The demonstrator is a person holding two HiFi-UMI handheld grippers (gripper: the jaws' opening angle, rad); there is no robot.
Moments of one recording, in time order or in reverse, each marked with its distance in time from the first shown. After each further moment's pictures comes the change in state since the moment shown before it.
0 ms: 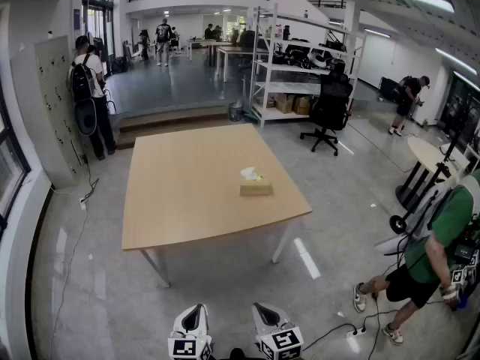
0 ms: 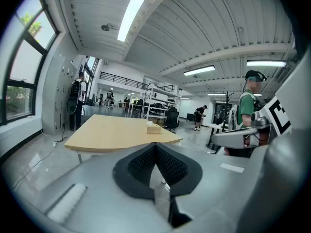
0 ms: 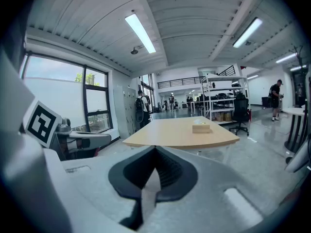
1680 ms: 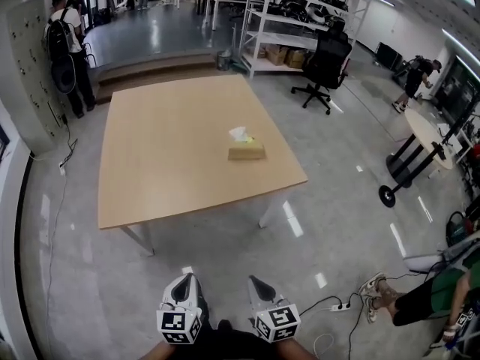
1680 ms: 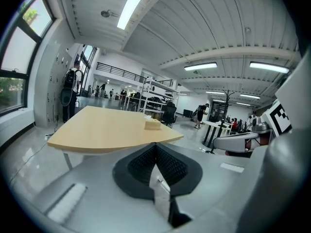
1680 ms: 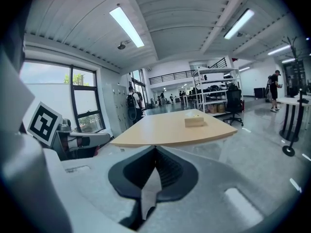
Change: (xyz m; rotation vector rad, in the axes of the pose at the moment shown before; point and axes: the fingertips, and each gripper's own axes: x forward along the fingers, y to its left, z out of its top) left arm 0.066 0.015 -0.002 -0.058 0.092 -0.050; right arm 0.041 -0.044 -0.011 0.104 0.060 -0.068
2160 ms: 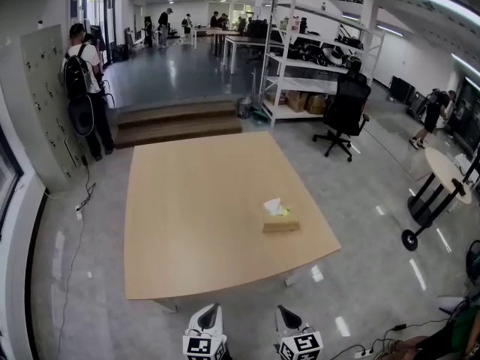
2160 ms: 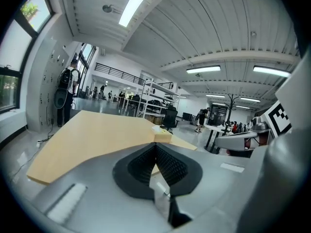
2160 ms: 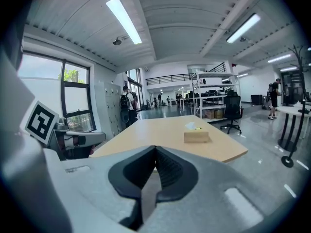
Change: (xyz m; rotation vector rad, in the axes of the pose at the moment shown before) left arm 0.114 0.078 0.080 0.009 -0.037 -0.038; right arm 0.125 -0.031 0.087 -0.046 -0.015 -0.067
